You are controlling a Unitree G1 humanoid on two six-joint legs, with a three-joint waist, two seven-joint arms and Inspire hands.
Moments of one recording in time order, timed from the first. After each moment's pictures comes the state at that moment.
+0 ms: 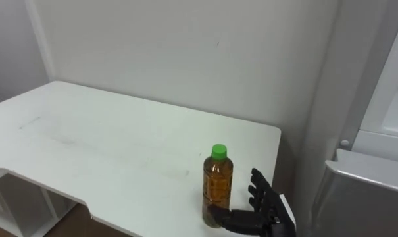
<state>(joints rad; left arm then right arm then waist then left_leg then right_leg) 0.31 0.21 0.01 0.98 0.31 0.08 0.01 -0.26 -0.28 0.21 0.49 0.51 -0.09 -0.16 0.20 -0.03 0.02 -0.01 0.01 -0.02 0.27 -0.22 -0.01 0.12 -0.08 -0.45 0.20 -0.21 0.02</state>
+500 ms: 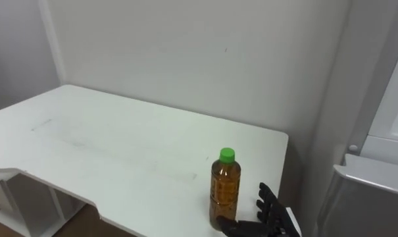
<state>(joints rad) 0.33 0.21 0.01 0.96 0.31 0.08 0.01 -0.26 -0.28 0.21 0.54 0.51 -0.09 -0.17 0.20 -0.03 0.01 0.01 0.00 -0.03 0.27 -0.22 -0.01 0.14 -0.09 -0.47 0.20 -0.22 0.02</state>
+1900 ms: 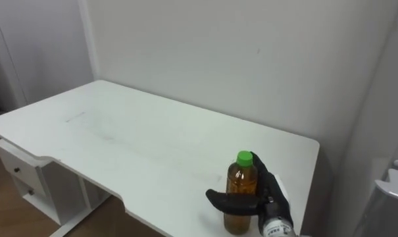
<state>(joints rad) 0.34 0.22 0.00 0.96 0.31 0.09 -0.01 -0.39 -0.31 0.26 0.54 0.47 -0.09 -0.19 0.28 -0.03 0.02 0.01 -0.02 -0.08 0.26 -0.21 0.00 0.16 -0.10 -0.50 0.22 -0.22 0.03</state>
